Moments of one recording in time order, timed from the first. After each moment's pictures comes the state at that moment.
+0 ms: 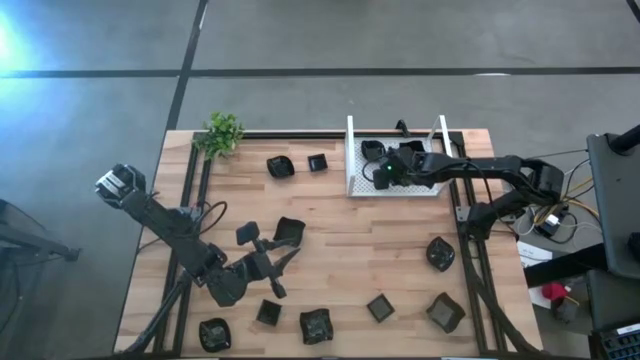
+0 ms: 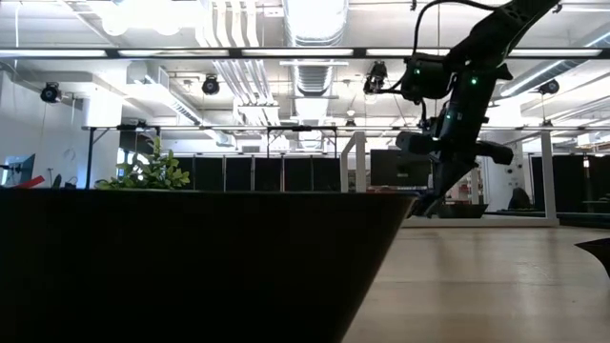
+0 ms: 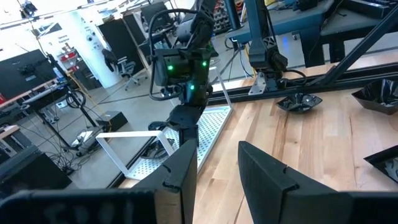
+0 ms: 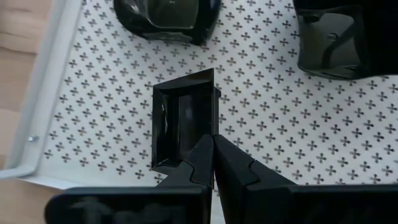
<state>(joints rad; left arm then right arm) -0.70 1.40 0.94 0.16 -1.19 0.01 -0.44 1.43 0.77 -0.54 0.35 0.92</state>
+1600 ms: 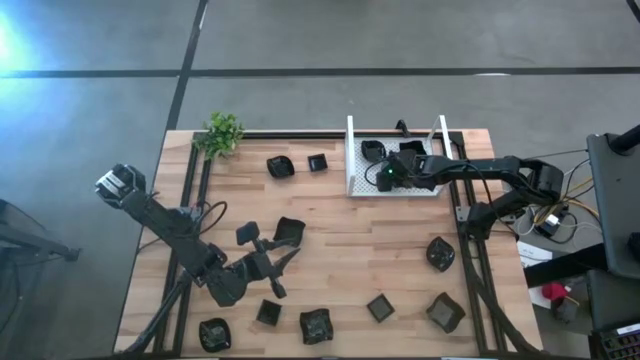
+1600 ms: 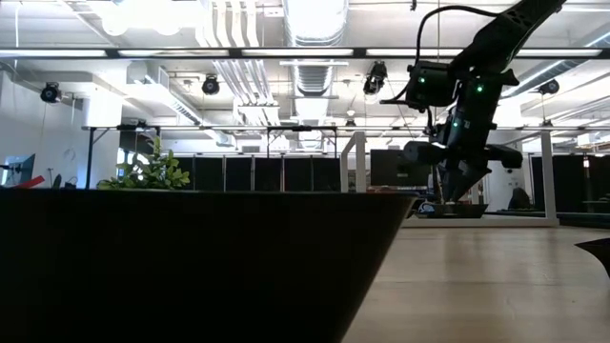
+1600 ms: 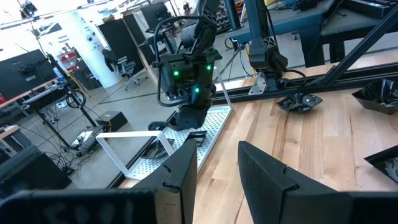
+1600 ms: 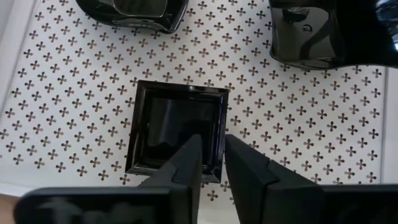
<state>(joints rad) -0.70 1.40 0.94 0.16 -1.19 0.01 -0.44 1.43 0.73 -0.54 0.39 0.92</state>
